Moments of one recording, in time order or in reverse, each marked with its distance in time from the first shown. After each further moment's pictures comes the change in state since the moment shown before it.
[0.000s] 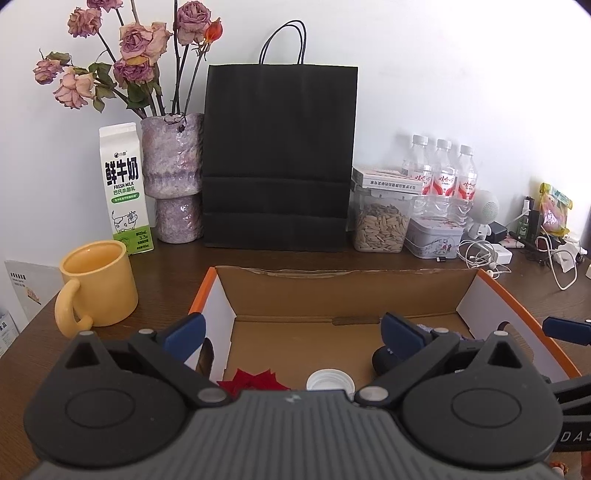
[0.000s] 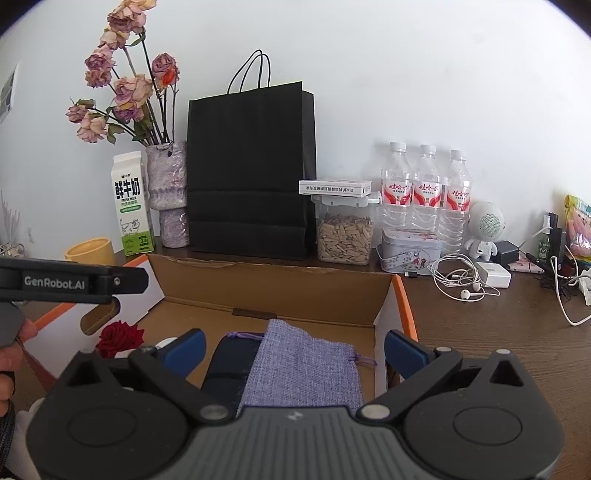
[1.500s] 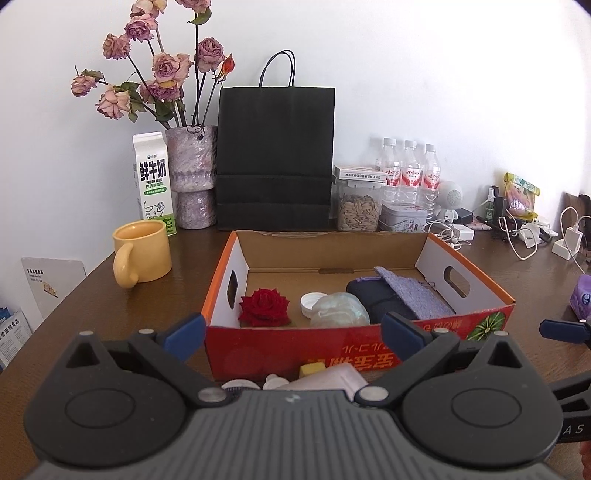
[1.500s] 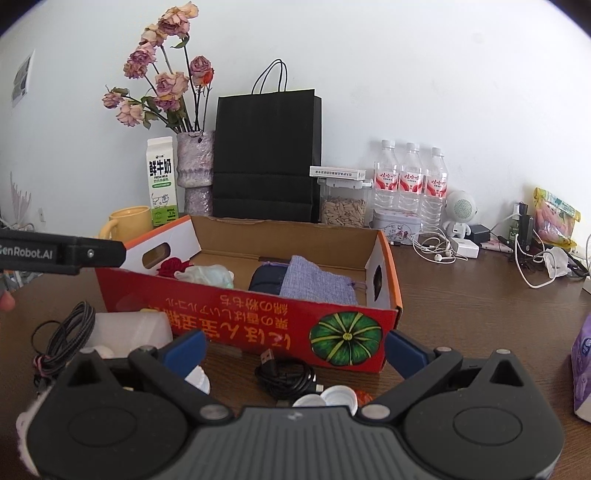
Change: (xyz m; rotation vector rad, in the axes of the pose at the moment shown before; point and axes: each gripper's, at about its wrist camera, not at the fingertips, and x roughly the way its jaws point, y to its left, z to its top) left arm -0.132 0.003 -0.060 0.026 -0.020 -0.015; right arm -0.122 0.029 -0.062 -0.030 0.023 -0.020
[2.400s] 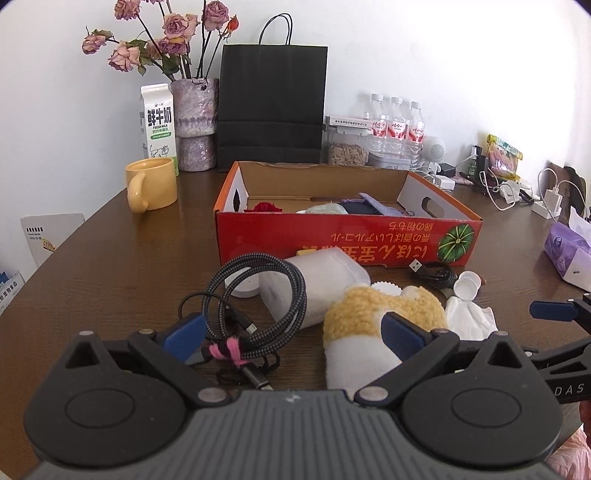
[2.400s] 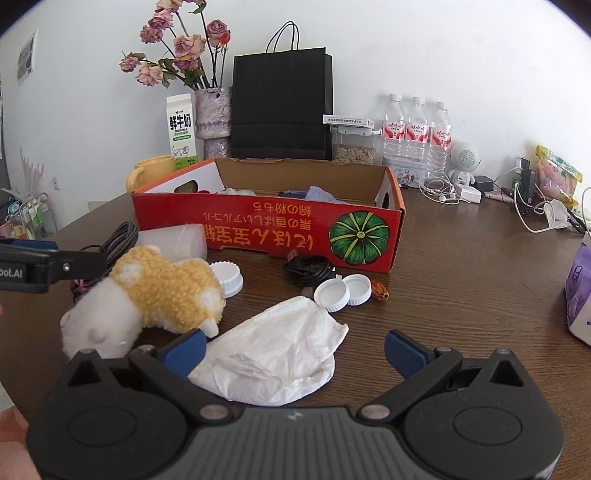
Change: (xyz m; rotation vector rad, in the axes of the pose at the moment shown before) left arm -0.055 0.008 -0.062 -0.011 0.129 -0.039; right arm -0.046 0.010 -0.049 0.007 0.142 0.043
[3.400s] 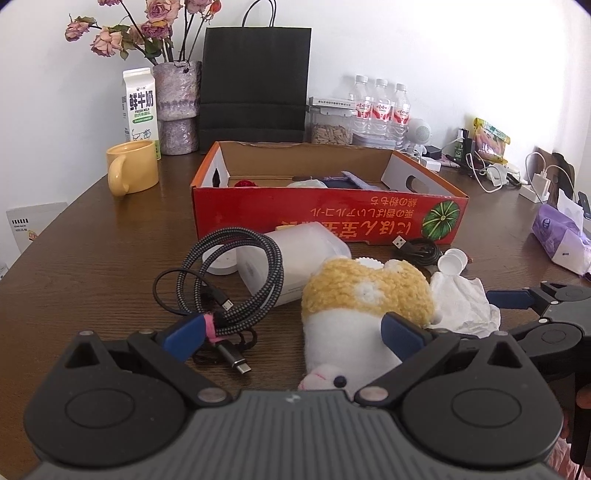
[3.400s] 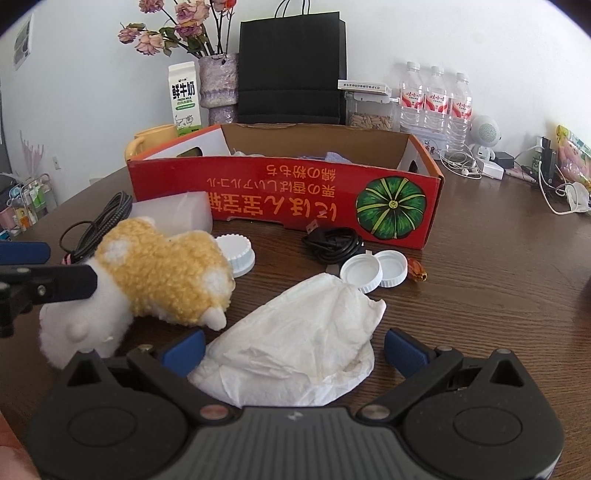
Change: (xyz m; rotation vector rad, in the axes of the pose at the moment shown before) left arm 0.010 -0.013 -0.008 0.020 0.050 -0.048; right arm 0.041 0.011 0.000 -0.004 0.092 0.024
